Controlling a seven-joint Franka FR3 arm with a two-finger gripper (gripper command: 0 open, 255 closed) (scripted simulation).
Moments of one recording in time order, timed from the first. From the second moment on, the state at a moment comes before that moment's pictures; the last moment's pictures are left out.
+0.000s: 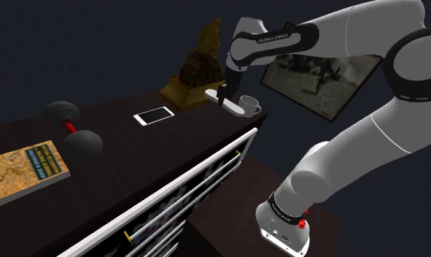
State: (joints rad) arm -0.09 -0.27 -0.17 -2.35 -0.07 2.09 -0.25
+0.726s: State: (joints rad) arm 0.03 -0.31 0.02 -2.39 -0.01 2.09 0.03
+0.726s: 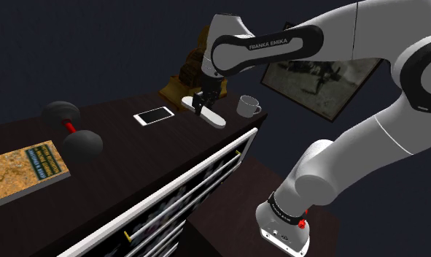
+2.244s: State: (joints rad) arm 0.26 0.03 0.36 -2.03 -0.03 2.05 0.61
